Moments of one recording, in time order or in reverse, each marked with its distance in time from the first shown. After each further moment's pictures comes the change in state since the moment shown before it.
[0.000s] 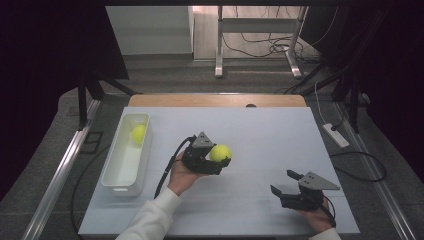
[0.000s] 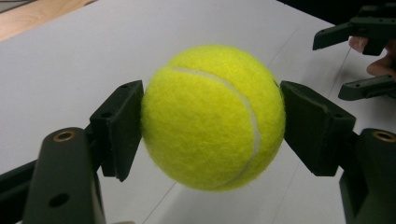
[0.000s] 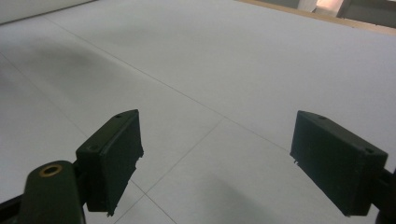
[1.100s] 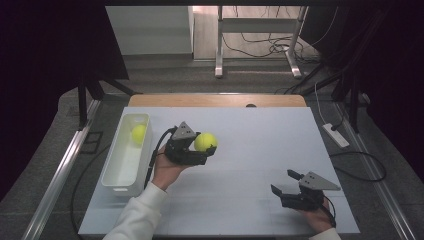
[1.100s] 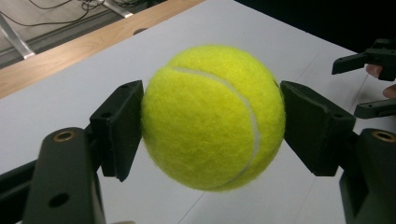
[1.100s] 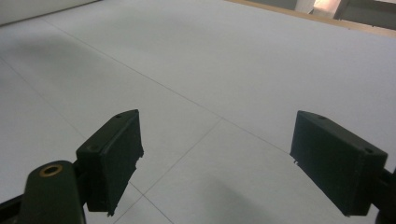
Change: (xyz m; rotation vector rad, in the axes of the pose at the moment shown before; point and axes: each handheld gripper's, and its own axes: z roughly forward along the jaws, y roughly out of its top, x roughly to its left) left arm 0.019 0.007 -0.044 -0.066 0.093 -0.016; right arm 0.000 0.000 0.000 -0.009 -0.006 0.003
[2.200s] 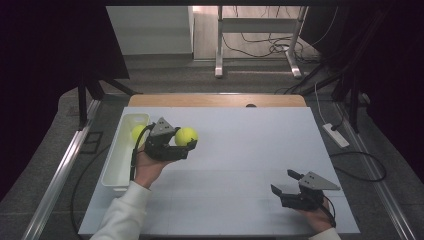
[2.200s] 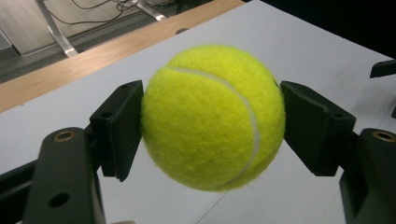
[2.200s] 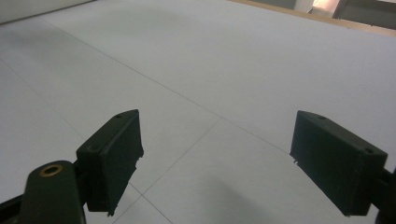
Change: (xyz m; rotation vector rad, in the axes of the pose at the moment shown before) left arm 0.032 -0.010 -0.038 -0.017 0.110 -0.046; right arm 0.000 0.000 0.000 0.003 -0.004 0.001
